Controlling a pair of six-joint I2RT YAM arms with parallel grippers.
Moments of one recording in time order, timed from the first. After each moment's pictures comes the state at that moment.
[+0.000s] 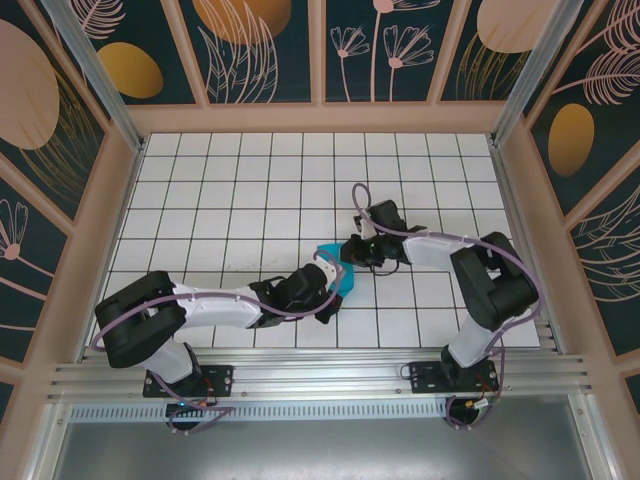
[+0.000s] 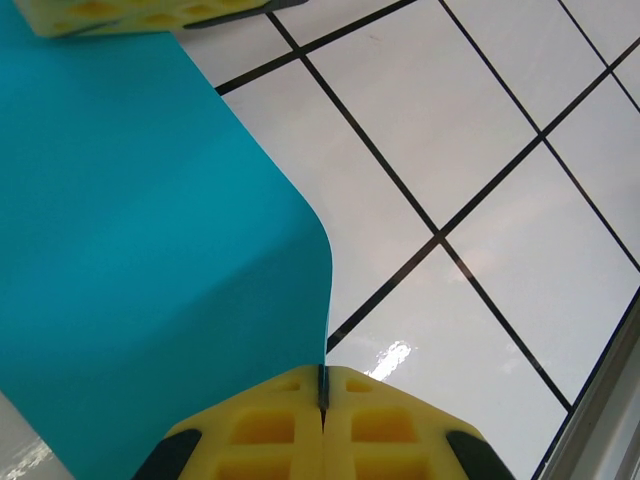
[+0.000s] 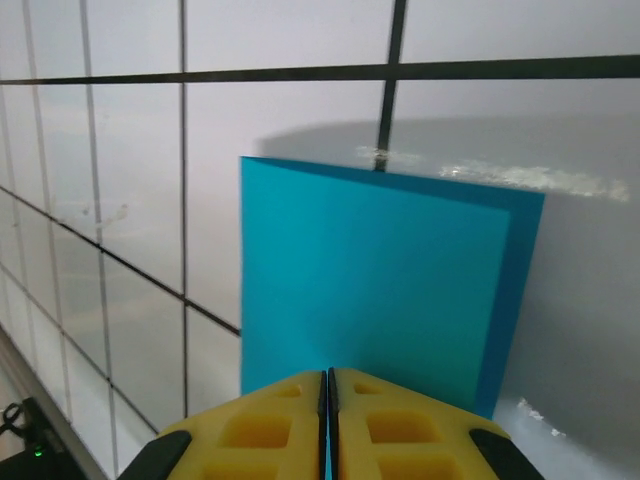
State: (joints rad) left arm -1.08 1.56 0.66 0.15 0.06 -0.54; right arm 0.51 1.70 0.84 -0.13 -0.51 0.59
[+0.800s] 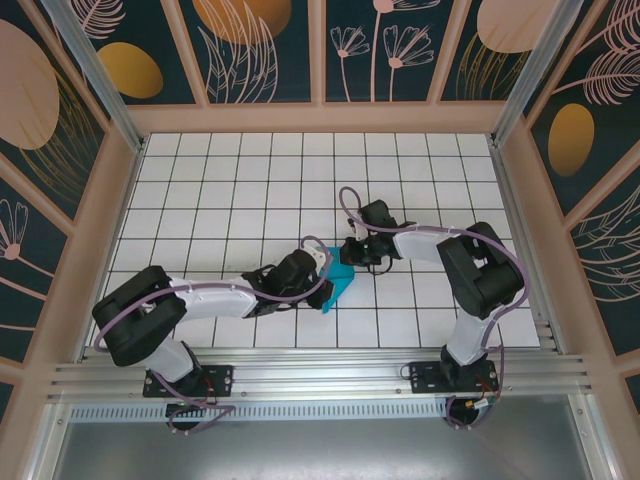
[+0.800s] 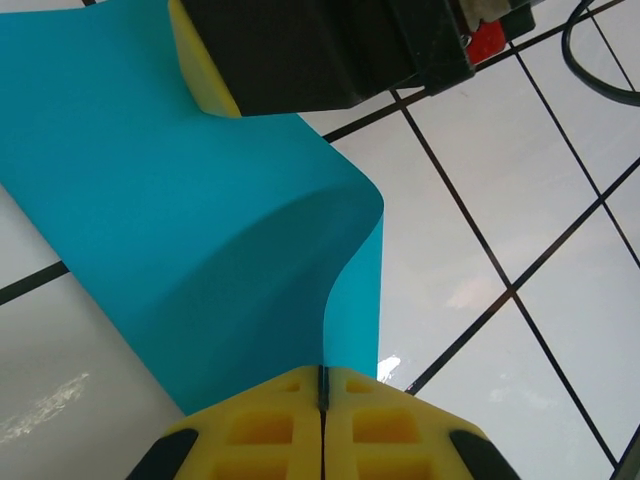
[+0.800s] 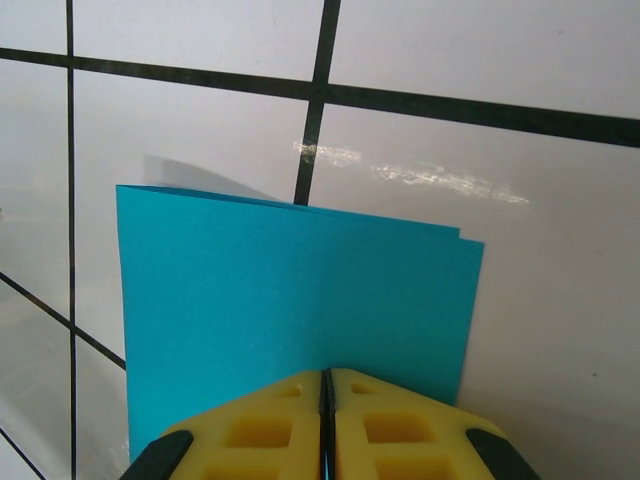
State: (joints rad) left arm -0.96 1.57 0.66 0.15 0.10 -0.56; right arm 0.54 1.79 0.91 -0.19 -0.40 0.47
